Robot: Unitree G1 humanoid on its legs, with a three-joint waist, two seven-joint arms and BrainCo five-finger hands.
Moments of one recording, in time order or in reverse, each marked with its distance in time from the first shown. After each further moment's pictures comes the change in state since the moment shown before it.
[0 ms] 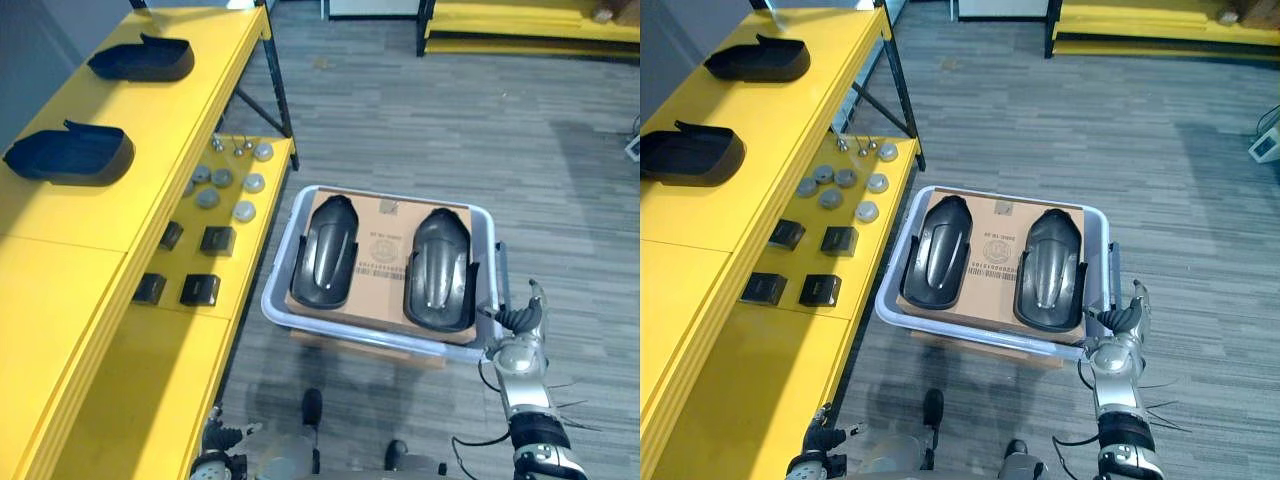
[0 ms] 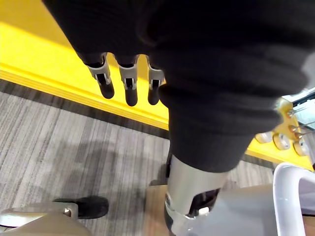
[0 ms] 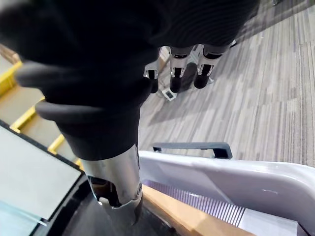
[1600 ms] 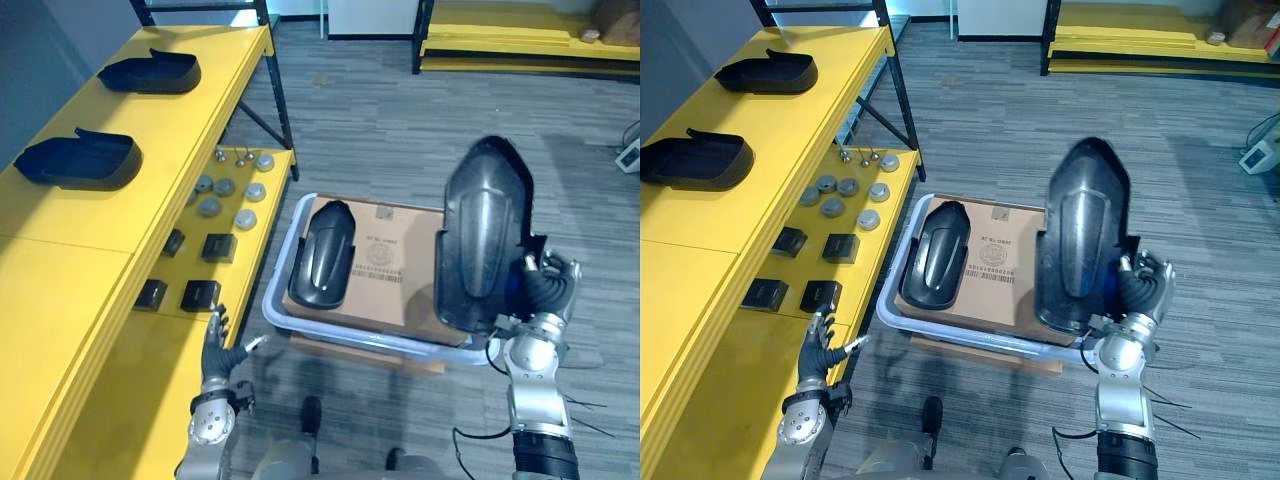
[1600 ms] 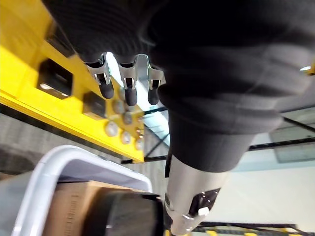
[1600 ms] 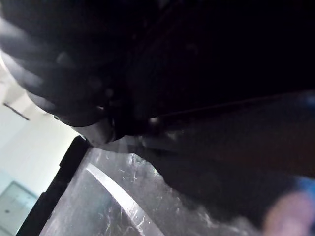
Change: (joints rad) left arm 0.043 -0.018 -0.096 -0.861 -0.068 -0.056 0.035; right arm 0.255 0.145 0.082 -0.776 -0.121 -0.074 -0.042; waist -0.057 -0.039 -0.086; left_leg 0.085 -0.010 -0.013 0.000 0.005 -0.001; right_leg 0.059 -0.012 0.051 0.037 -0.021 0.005
